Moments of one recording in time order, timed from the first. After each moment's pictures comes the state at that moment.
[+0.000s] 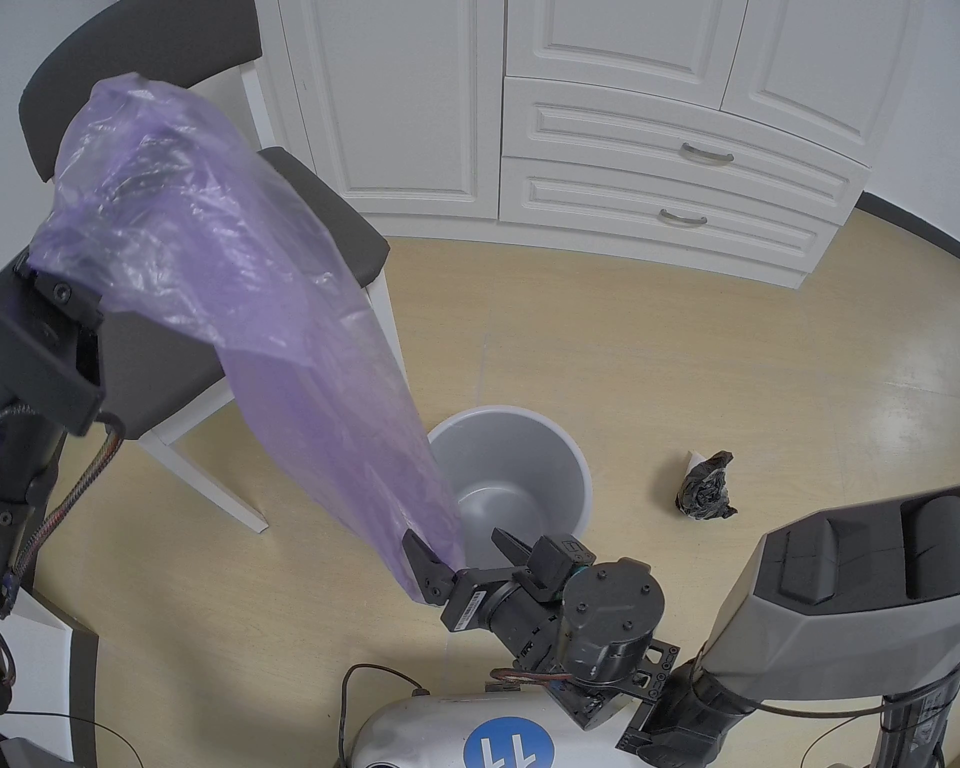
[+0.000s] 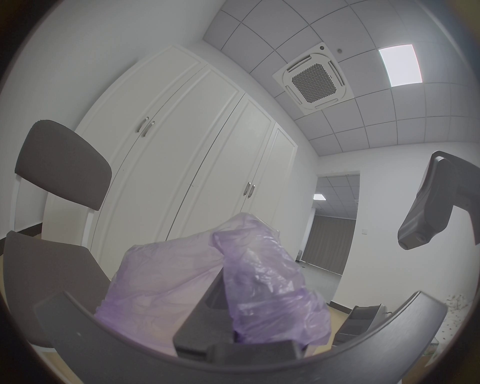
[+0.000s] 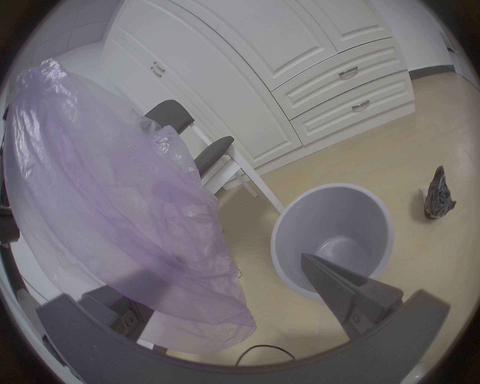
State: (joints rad) left arm -0.73 1.23 -0.52 -1.34 -0.09 -0.07; right arm 0.98 2.26 -0.71 -1.55 -0.41 0.50
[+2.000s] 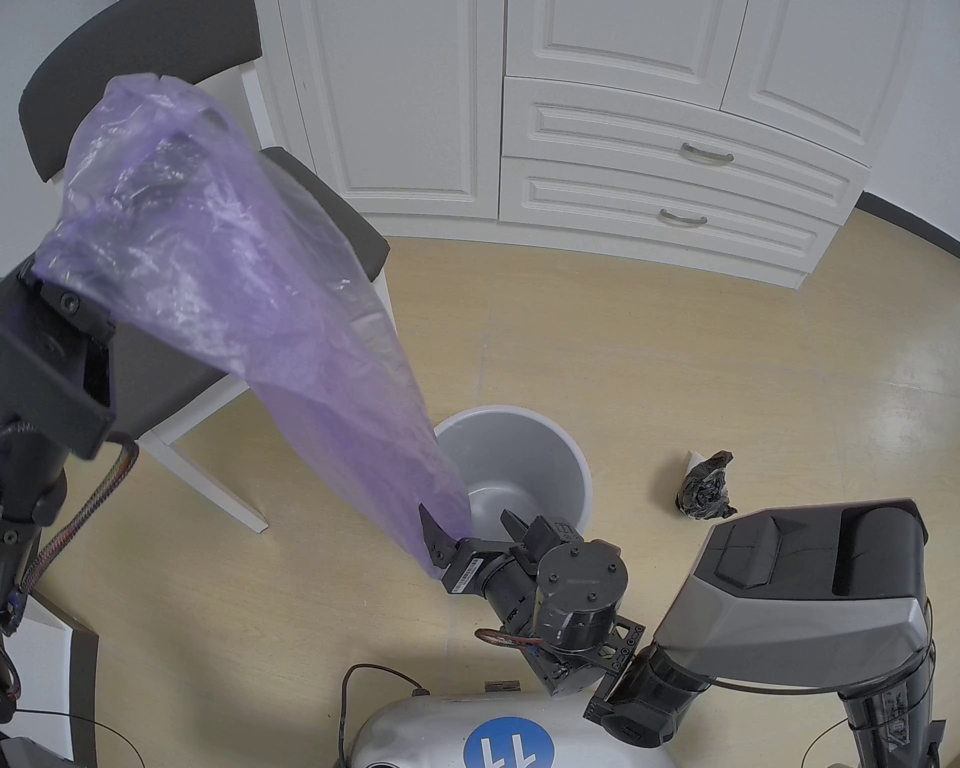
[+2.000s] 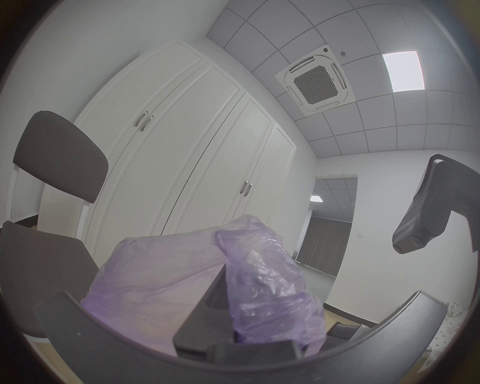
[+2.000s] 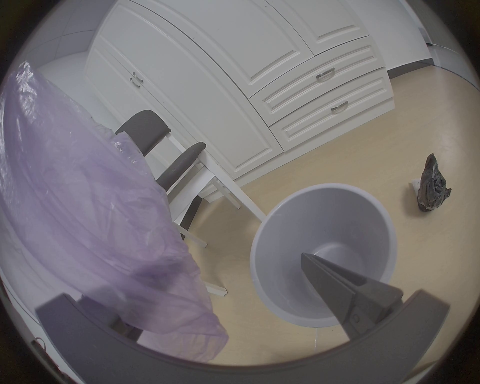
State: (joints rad) left arm -0.80 1.24 -0.52 -1.34 -0.06 -0.07; right arm 0.92 2.39 -0.87 -1.55 -0.48 0.53
